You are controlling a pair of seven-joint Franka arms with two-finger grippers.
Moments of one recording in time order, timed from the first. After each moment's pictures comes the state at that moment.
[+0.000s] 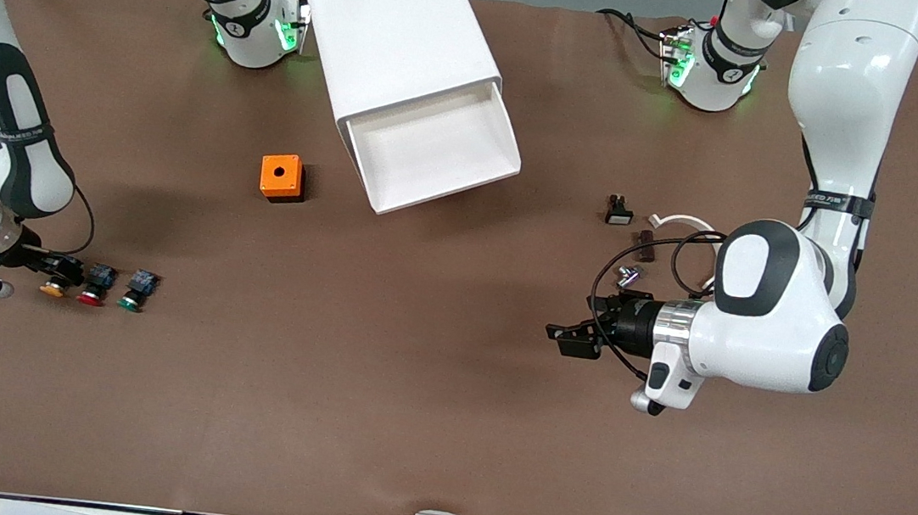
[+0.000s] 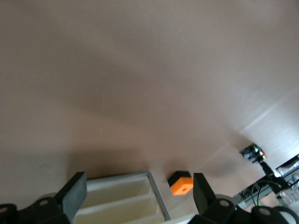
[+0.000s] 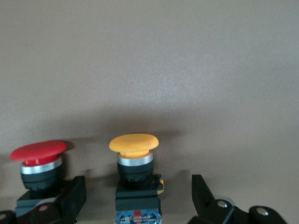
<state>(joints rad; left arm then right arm) -0.25 0.68 -0.05 -1.20 -0.66 1.79 -0.73 -0.41 0.62 0.00 -1.90 0.00 2.61 -0.18</state>
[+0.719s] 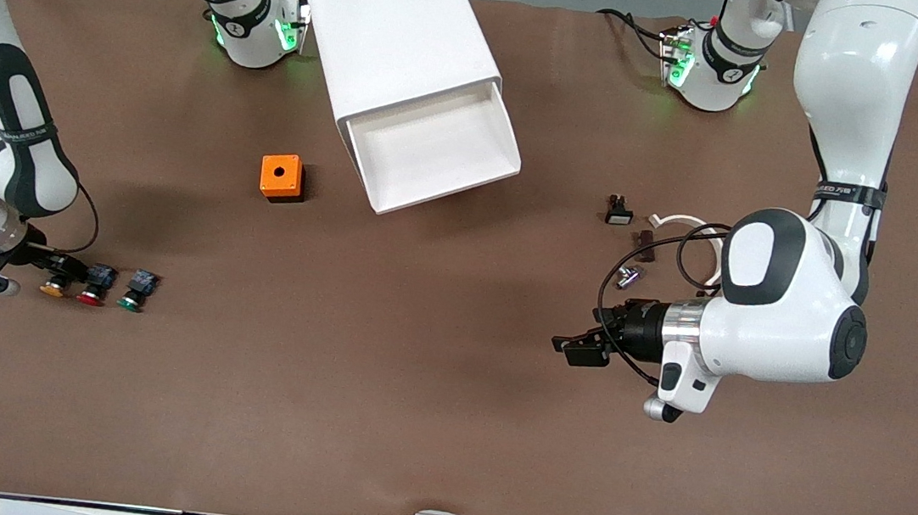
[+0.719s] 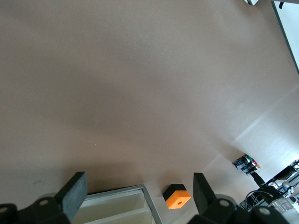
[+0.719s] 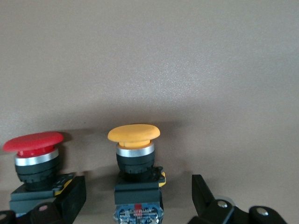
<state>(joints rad) -0.25 0.66 -0.05 -1.21 -0.63 1.84 -0.73 -0.41 0.62 0.00 -1.91 0.00 2.61 -0.18</state>
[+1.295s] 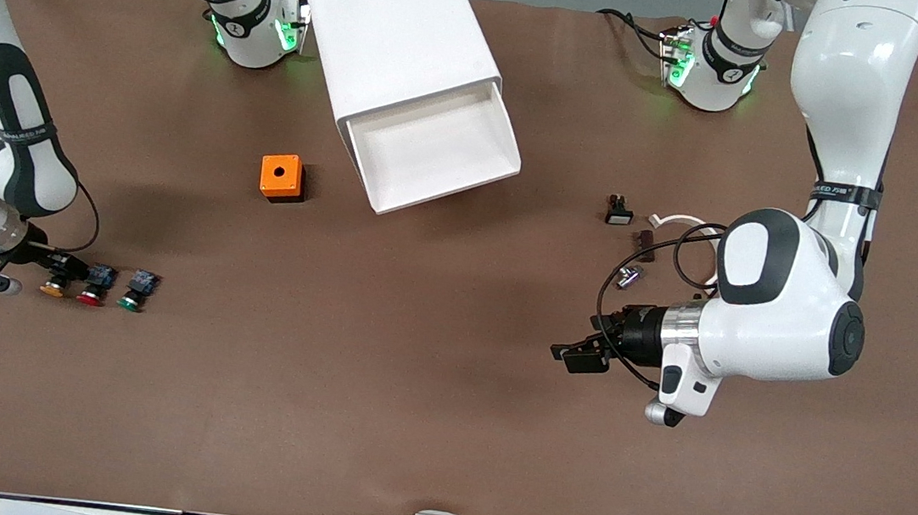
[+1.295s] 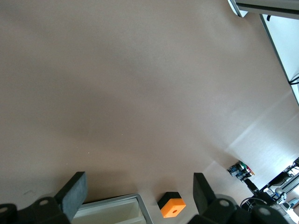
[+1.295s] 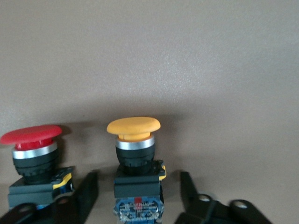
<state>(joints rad) -0.26 0.66 -0.05 -1.22 -0.63 1.90 -0.73 -0.41 0.62 0.00 -1.91 0.00 2.58 -0.18</state>
